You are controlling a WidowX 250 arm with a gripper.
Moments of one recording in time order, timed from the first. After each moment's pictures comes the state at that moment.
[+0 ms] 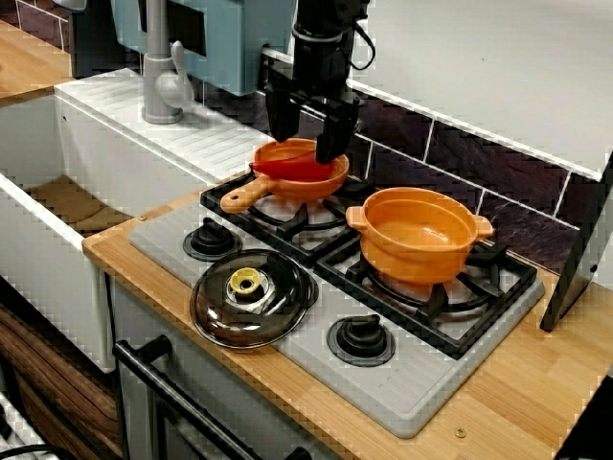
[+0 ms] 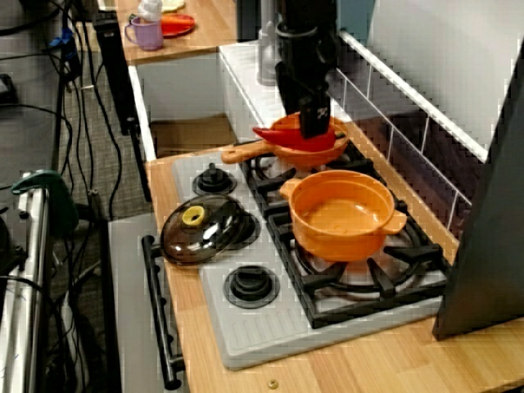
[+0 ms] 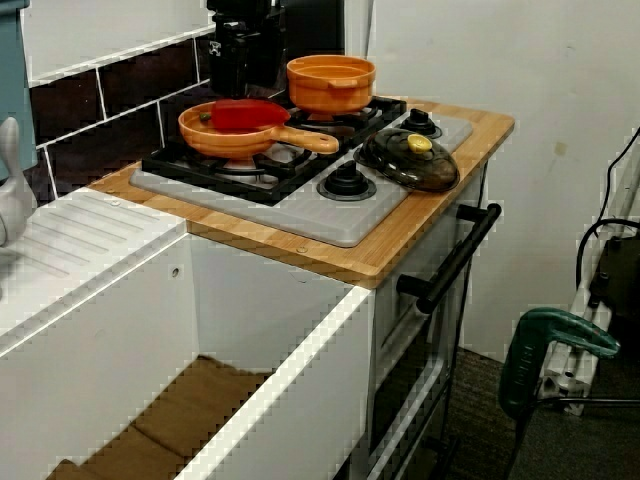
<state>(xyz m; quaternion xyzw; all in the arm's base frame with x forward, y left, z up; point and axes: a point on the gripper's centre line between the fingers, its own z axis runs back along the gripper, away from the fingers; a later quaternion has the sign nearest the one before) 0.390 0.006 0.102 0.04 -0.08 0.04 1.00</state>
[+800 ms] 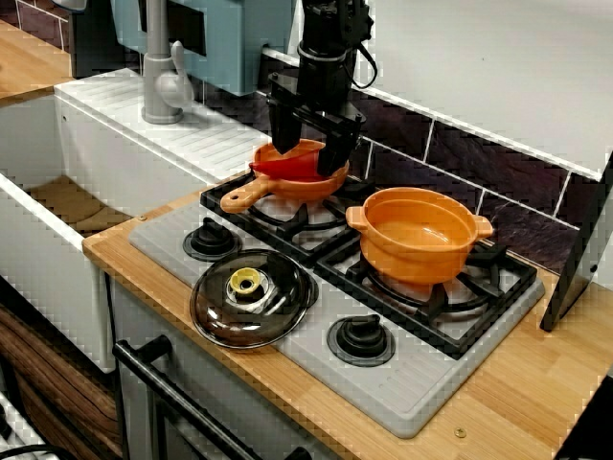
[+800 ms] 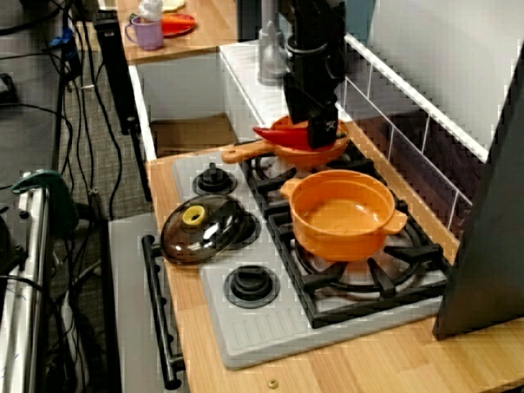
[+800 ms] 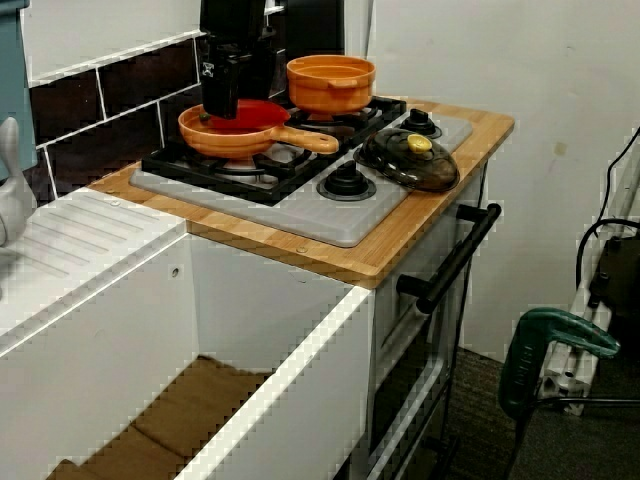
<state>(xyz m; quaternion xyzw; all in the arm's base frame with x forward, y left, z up) 0.397 0.008 0.083 0.06 -0.07 0.05 0.99</state>
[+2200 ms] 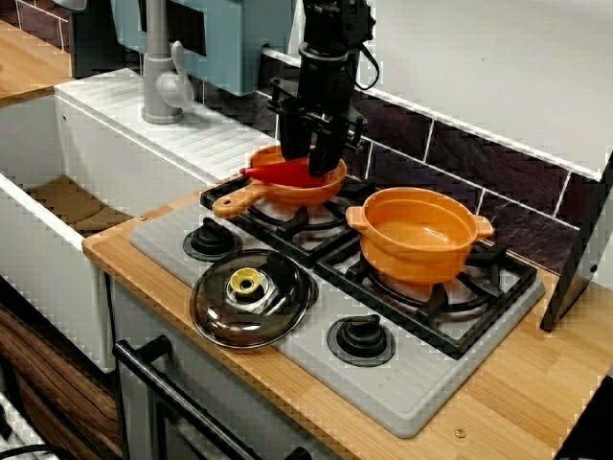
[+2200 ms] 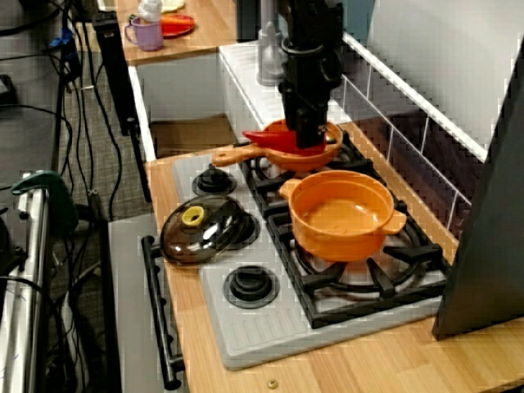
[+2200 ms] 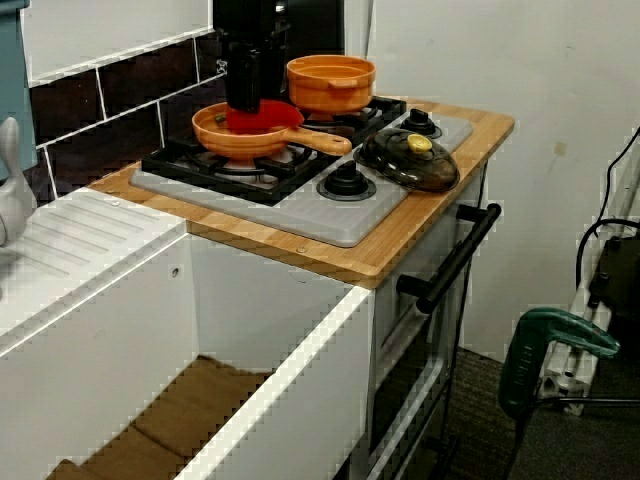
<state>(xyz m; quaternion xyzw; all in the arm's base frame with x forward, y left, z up) 0.385 -0.001 0.088 0.04 -0.04 0.03 1.00</state>
